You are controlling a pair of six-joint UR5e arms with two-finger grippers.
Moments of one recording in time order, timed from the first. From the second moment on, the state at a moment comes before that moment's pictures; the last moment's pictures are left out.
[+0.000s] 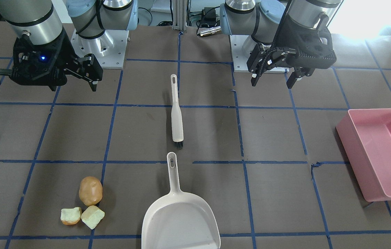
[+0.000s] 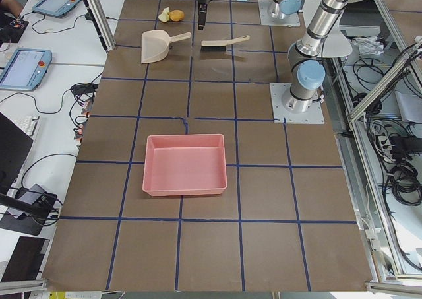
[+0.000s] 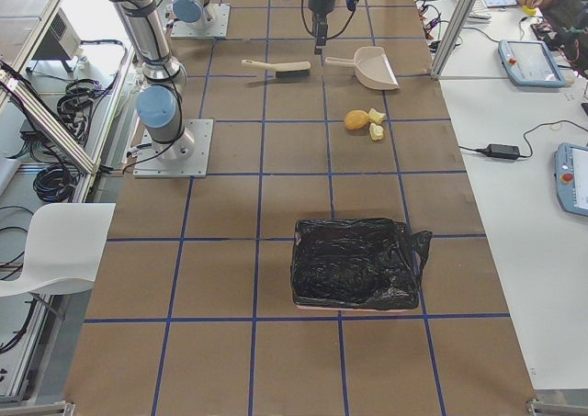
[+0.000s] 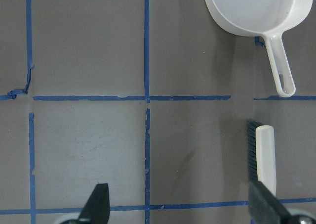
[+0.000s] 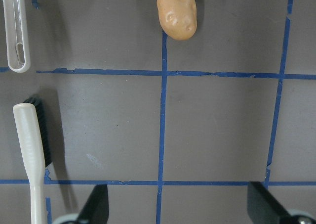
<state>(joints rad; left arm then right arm) -1.55 -1.50 -1.62 -1.49 1.49 0.00 1.59 -1.53 1.50 -1.50 -1.60 -0.02</state>
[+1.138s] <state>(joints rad) -1.74 -1.50 -1.74 -1.49 1.48 -0.17 1.58 -1.52 1.50 -1.50 -1.60 -0.02</state>
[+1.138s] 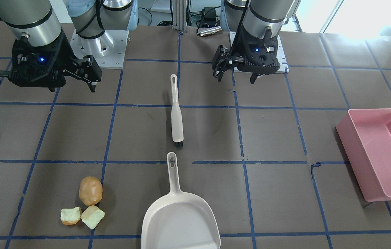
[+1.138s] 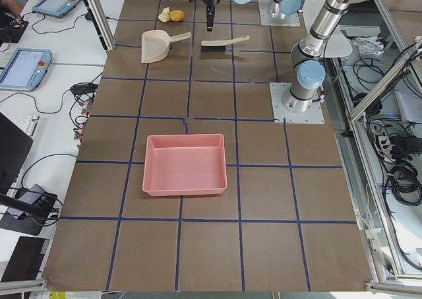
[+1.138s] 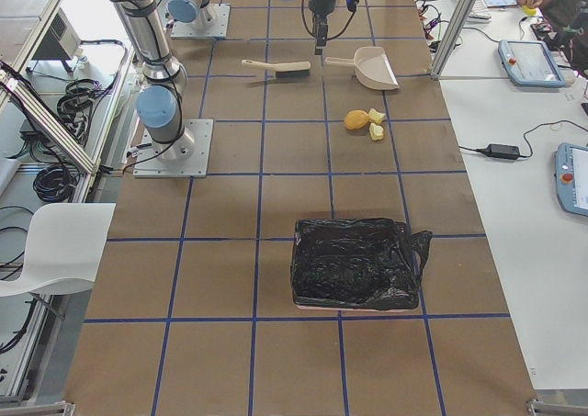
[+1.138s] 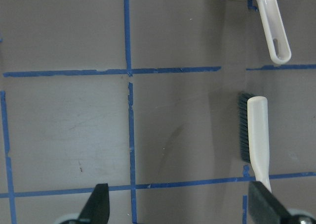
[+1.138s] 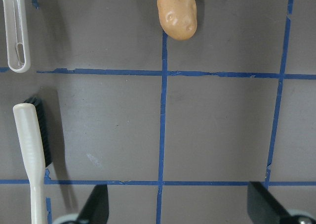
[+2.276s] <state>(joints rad) -2.20 -1.78 -2.03 -1.07 1.49 -0.65 1.56 -1.42 1.50 -1.61 -1.60 -0.03</state>
